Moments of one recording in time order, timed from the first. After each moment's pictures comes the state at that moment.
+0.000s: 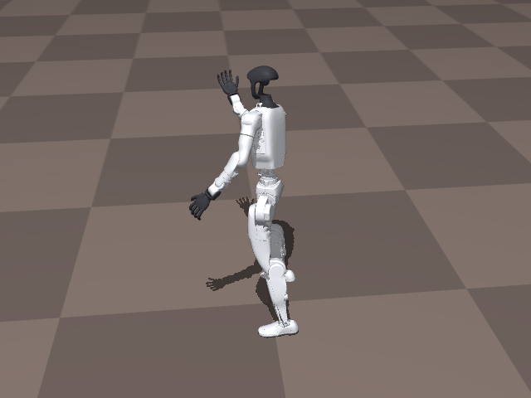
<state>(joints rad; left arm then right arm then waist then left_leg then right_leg) -0.13 0.41 -0.30 0.94 -0.28 -0.04 0.16 -0.92 -0.54 0.03 0.05 1.17 -0.50 -0.40 -0.20 0.22 0.14 0.22 0.20 0.34 -0.03 -0.09 -0.26 -0.07 -0.17 0.06 0.17 -0.05 0.16</state>
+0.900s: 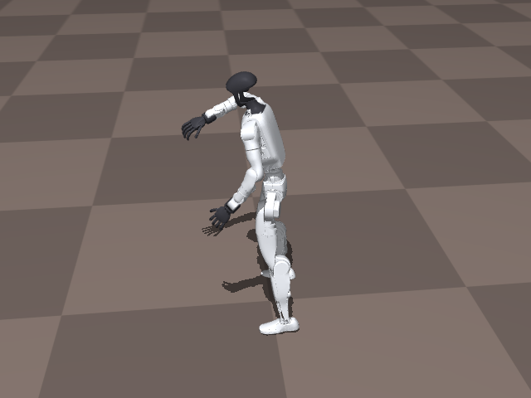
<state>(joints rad) -0.06 0.42 -0.27 0.67 -0.17 -0.10 0.14 -1.31 -1.20 1.27 0.11 -0.45 -0.11 -0.09 -0.03 -0.05 0.27 0.11 0.23 0.24 -0.04 -0.03 -0.24 -0.10 -0.17 -0.05 0.14 0.01 0.19</state>
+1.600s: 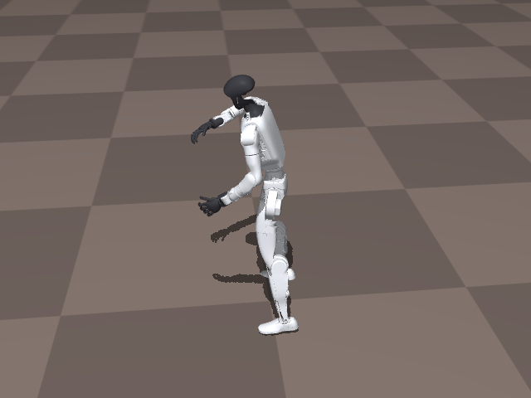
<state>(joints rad) -0.12 0.45 -0.30 0.46 -0.39 -0.15 0.15 -0.80 -1.11 0.83 -0.15 0.05 -0.17 -0.10 -0.04 -0.16 0.27 0.05 0.26 0.18 0.03 -0.04 -0.23 -0.09 -0.15 -0.09 0.13 -0.02 0.20</state>
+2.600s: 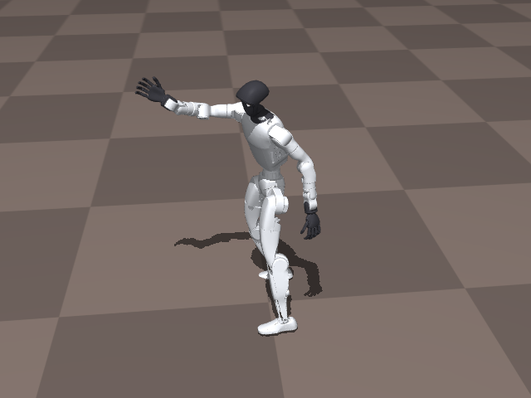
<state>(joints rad) 0.28 0.47 -0.15 0.94 -0.29 -0.09 0.18 -1.68 -0.96 0.64 0.83 1.01 -0.29 -0.64 0.36 -0.15 0.34 -0.10 0.23 -0.24 0.09 -0.01 -0.26 -0.04 -0.25 -0.48 0.49 -0.22 0.19</state>
